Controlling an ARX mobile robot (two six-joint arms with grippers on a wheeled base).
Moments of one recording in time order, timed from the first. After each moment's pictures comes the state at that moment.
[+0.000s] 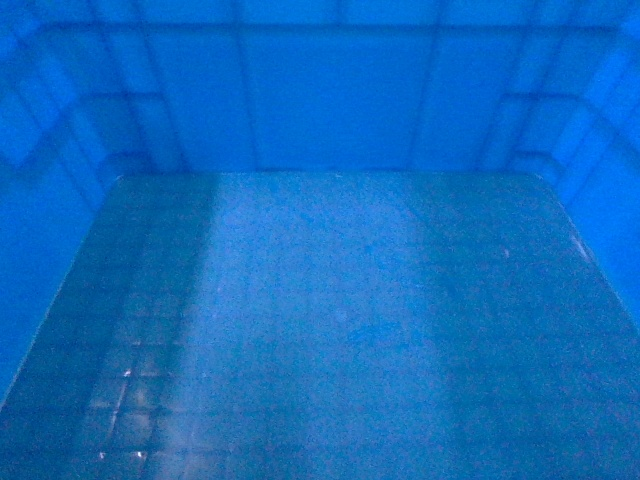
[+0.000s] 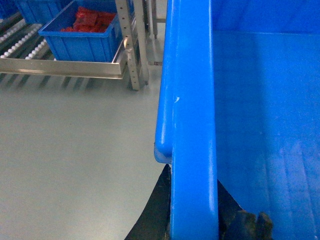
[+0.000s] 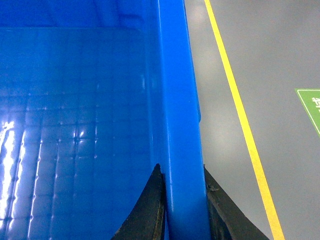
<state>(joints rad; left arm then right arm) -0.59 0.66 0.45 -0.31 -0.62 -0.32 0.51 0.69 0.49 -0.32 0.50 0.25</state>
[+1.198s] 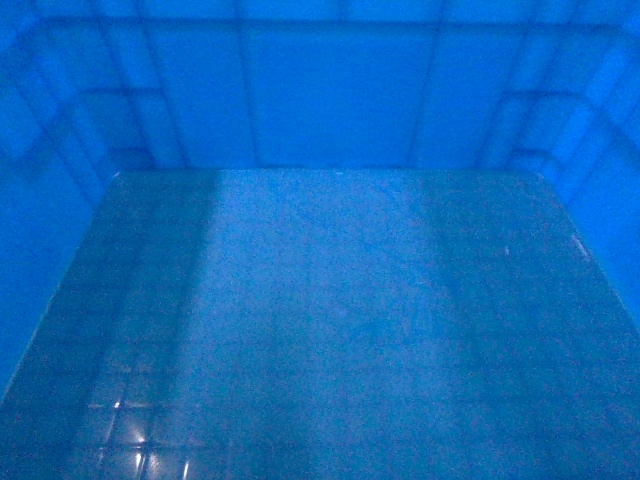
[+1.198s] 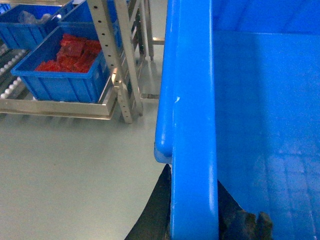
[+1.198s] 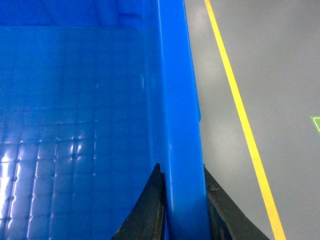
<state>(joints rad) -0.59 0.66 0.45 -0.30 -0.63 -0.32 0.51 0.69 0.49 -0.32 0.50 0.25</state>
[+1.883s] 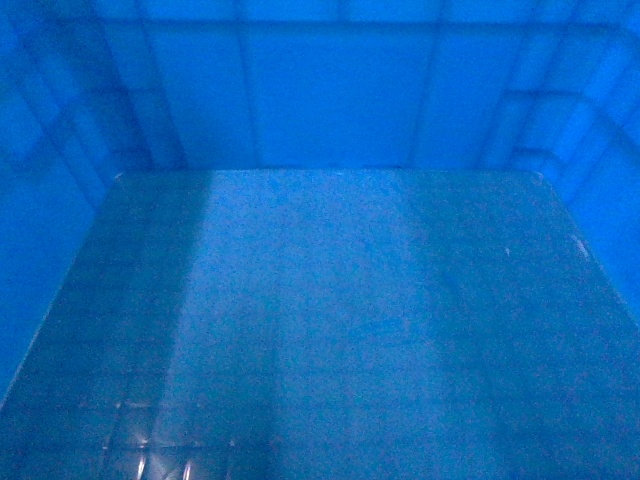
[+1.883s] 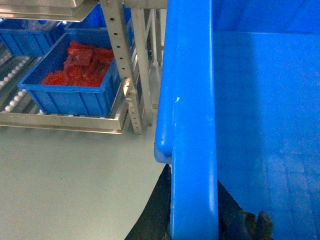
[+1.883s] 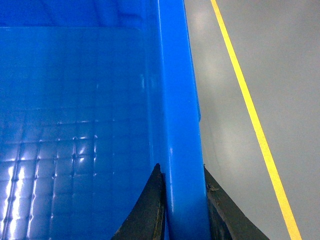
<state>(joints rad) -0.59 0.66 0.45 -0.30 -0.62 -0.32 0.51 0.69 0.49 -0.32 0.51 0.25</state>
